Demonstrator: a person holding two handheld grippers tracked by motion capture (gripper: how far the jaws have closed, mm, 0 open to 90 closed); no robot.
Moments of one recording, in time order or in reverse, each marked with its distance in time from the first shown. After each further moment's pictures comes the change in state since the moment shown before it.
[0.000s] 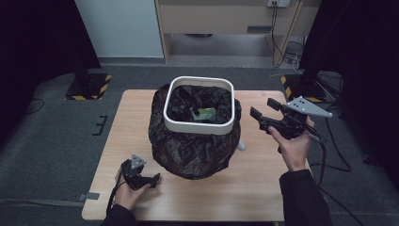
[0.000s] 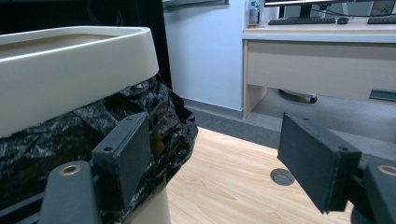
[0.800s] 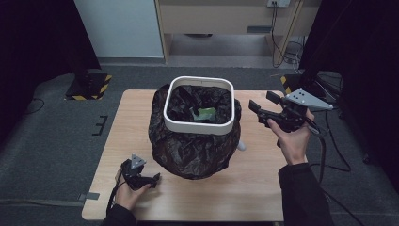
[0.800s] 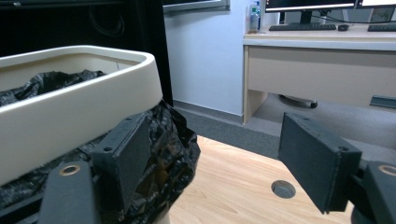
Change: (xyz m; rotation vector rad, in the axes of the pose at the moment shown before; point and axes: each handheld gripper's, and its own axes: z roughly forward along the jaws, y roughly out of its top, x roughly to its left) left arm 0.000 0.000 0.000 0.000 0.000 0.000; right arm 0.003 0.019 0.006 -0.014 0.008 -0.005
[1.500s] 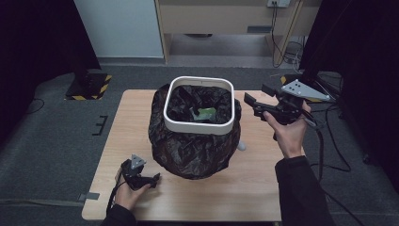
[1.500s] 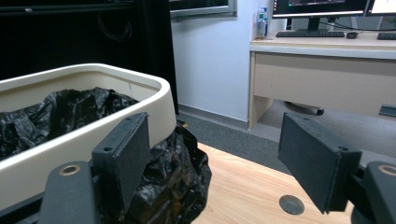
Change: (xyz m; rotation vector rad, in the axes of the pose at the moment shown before) left arm 0.000 0.000 0.000 0.000 0.000 0.000; right arm 0.008 0.020 0.011 -0.012 0.025 -0.014
